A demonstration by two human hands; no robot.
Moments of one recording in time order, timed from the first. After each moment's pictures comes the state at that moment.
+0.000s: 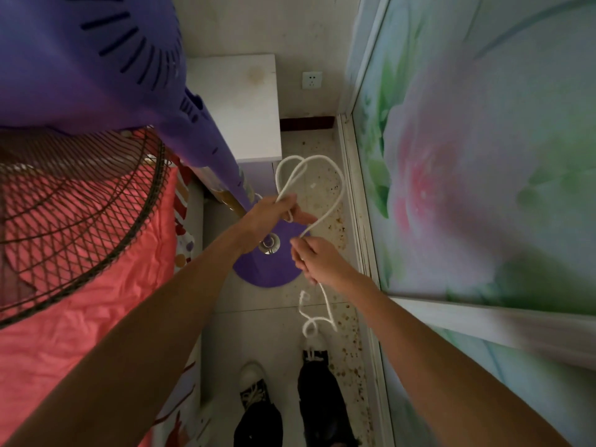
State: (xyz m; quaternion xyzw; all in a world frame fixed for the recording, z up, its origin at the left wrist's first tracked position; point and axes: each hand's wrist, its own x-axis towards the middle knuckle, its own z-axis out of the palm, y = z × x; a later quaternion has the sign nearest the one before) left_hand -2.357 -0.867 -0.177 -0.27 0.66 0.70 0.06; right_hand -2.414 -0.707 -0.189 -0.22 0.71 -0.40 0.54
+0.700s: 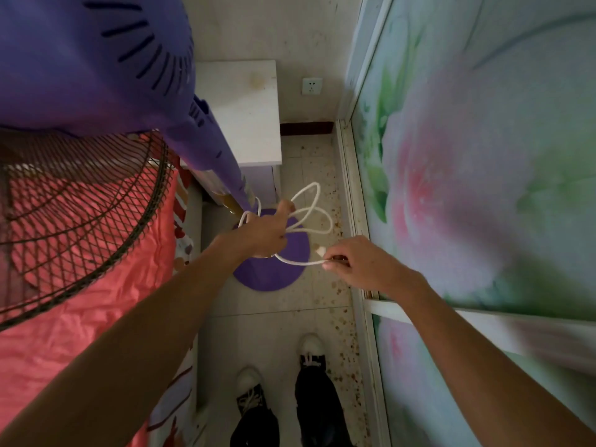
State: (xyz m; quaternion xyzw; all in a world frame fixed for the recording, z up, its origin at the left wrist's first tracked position) left_hand -2.349 -0.875 -0.195 -0.20 0.90 0.30 0.24; right_hand -2.468 -0.665 -0.163 -0.53 0.74 -0.19 0.36
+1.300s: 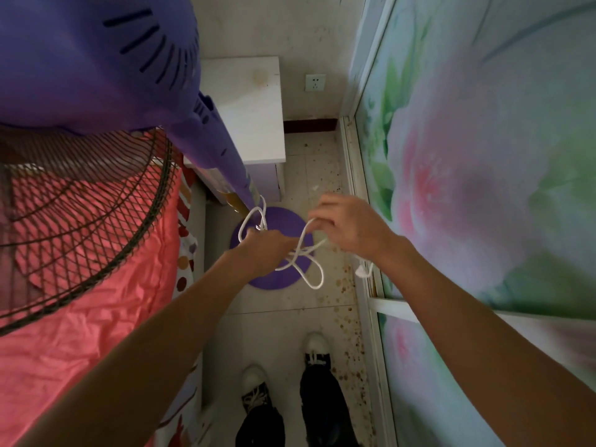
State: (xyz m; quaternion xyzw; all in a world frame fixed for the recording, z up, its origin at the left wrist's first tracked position) left_hand -2.326 -0.862 -0.210 -0.06 0.95 0.10 0.28; right_hand -2.479 -0.719 -0.142 -0.61 0.72 -0.27 0.18
